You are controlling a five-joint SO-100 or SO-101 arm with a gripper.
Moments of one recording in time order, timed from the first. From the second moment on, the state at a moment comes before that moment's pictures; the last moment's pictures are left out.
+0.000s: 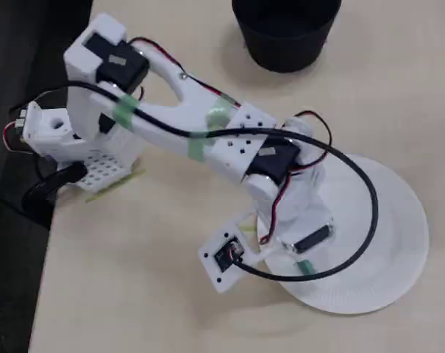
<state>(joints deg) 29.9 69.5 75.6 68.2 26.2</state>
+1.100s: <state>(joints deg) 28.8 58.6 65.6 68.0 26.9</state>
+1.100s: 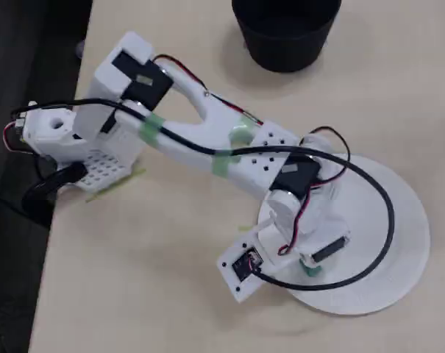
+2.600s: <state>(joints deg) -34.1 68.6 29.4 106.0 -12.9</state>
